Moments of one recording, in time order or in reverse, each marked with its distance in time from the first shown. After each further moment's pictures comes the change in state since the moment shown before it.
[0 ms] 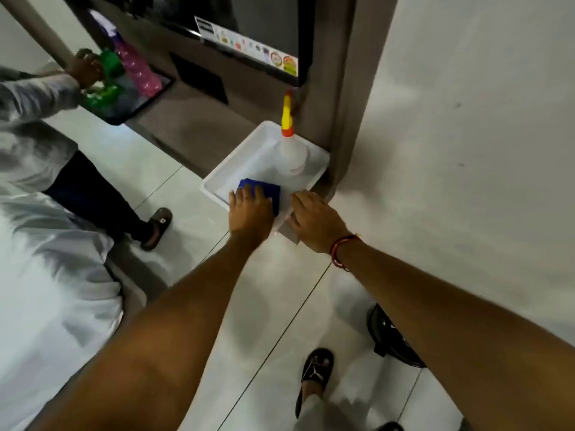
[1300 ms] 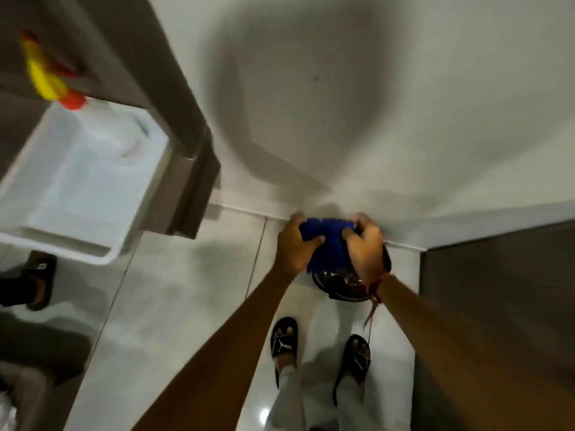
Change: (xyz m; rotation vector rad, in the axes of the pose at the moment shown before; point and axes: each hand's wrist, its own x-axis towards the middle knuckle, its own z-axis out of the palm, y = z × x) left_hand -0.083 0.262 0.156 -1.013 -0.574 0.104; right_hand -0.225 0.207 0.113 0.914 0.527 1.106
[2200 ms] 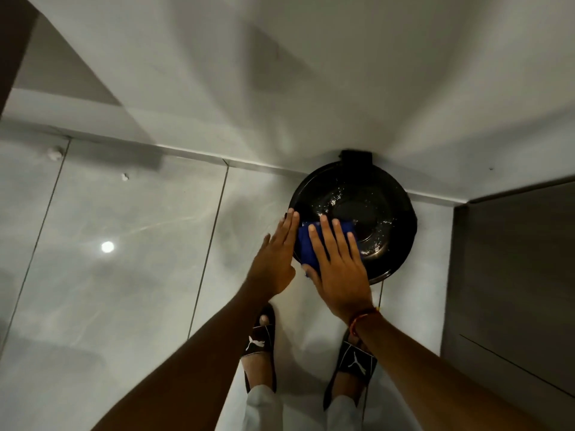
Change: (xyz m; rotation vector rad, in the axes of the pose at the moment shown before) left_hand 0.125 -0.336 0.191 0.782 -0.275 0.255; right_hand 0.066 0.399 0.092 -0.995 -0.268 -0.447
